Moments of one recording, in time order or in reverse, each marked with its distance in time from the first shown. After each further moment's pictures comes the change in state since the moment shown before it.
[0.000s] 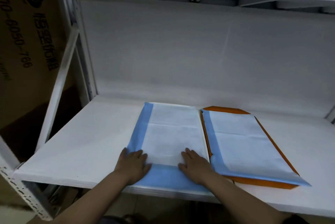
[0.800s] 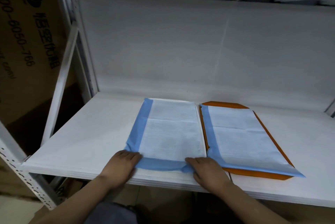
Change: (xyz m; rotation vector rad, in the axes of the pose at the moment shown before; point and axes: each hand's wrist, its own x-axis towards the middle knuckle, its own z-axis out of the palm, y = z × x) left_hand -0.027 -0.030 0.025 0.029 0.497 0.358; right_hand -0.051 0.037 0.024 -0.171 0.582 -0.374
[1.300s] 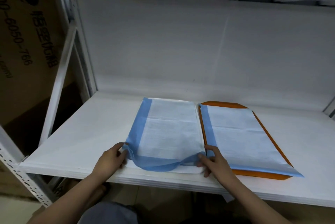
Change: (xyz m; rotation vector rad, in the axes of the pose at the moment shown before) left_hand 0.003 -0.005 -0.022 -0.731 -0.079 -0.799; right_hand 0.001 0.004 -0.040 1.053 -0.058 0.812
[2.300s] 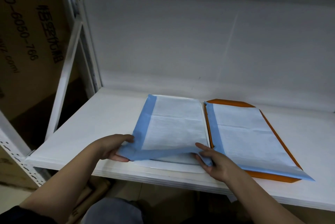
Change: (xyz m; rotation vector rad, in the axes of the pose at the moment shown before) left_hand 0.036 0.028 -0.043 -0.472 -0.463 -0.526; right_hand 0.018 -0.028 0.015 1.066 -0.096 0.555
